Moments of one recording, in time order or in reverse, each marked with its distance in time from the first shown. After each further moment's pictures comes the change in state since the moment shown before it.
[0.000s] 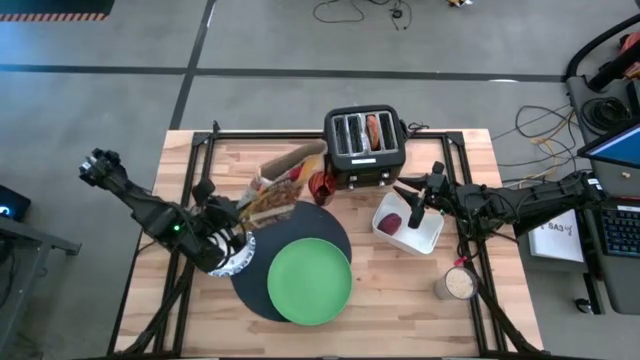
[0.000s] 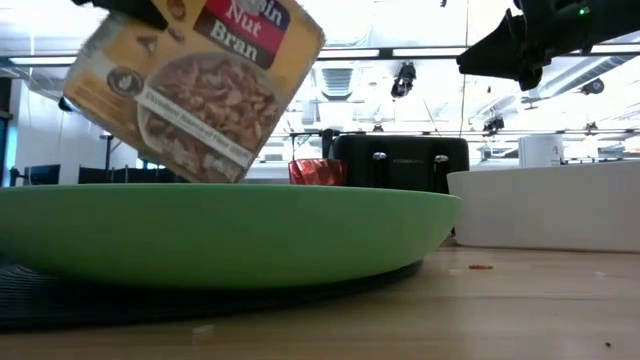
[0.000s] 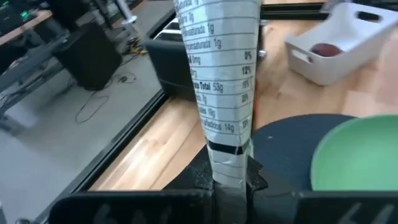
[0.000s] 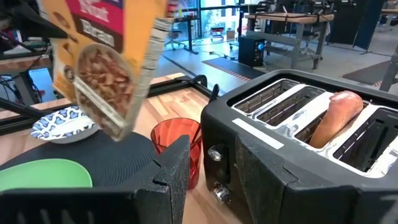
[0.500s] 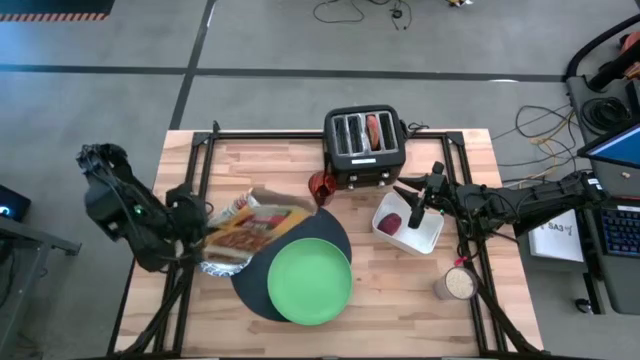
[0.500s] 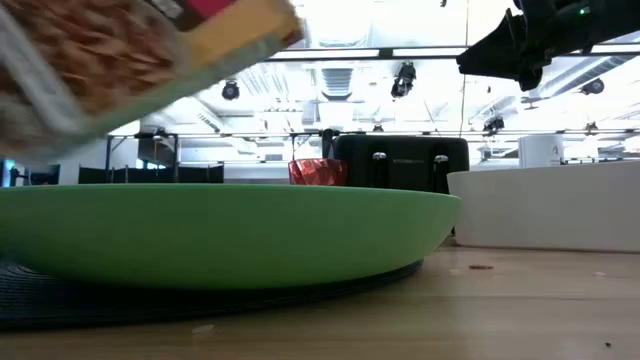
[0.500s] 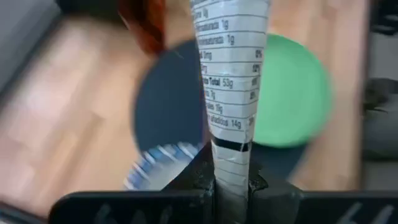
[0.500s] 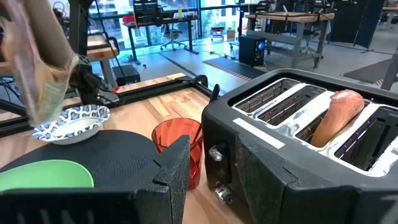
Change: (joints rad) left arm -0.189 0.003 0.403 -0.398 0.509 -0.238; right arm 0.000 0.000 0.000 0.001 0.000 0.010
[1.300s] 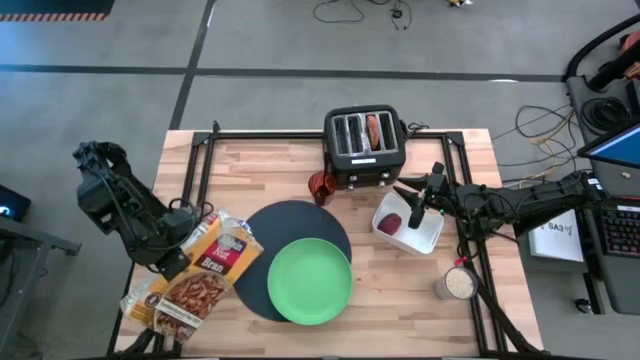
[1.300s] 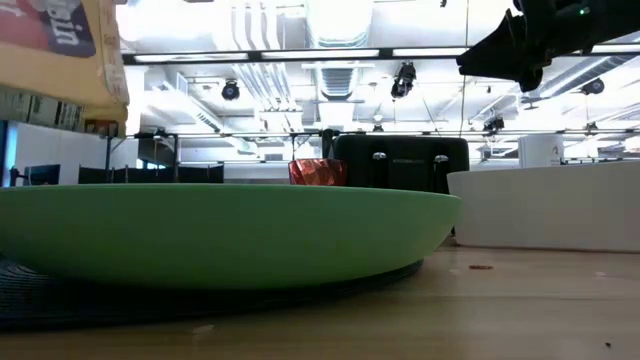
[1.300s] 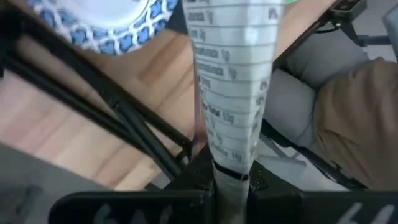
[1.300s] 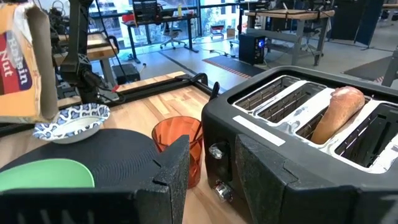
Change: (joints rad) left arm 0.000 -0.022 0.009 -0.002 0.687 -0.627; right arm 0.000 0.000 0.000 -0.015 -0.002 0.010
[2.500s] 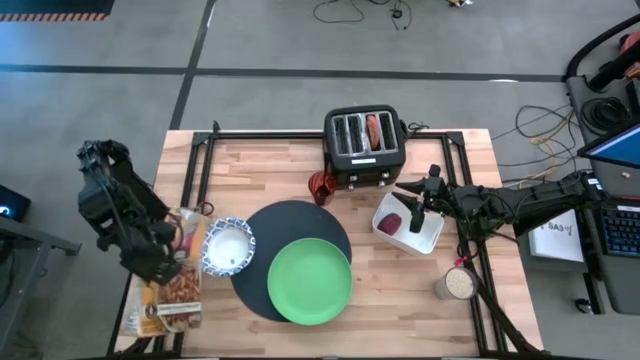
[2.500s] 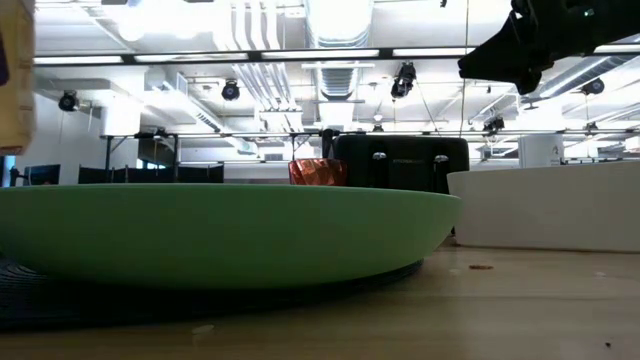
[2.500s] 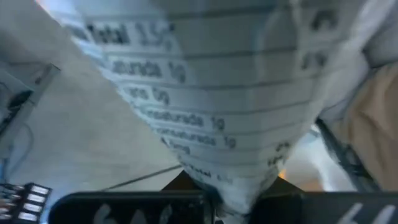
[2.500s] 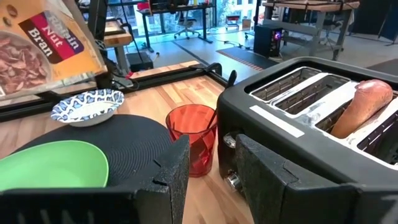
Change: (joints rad) left arm -0.079 -0.027 -0.080 0.009 0.322 -0.350; right arm 0.000 0.000 0.000 -0.030 -0.071 -0.003
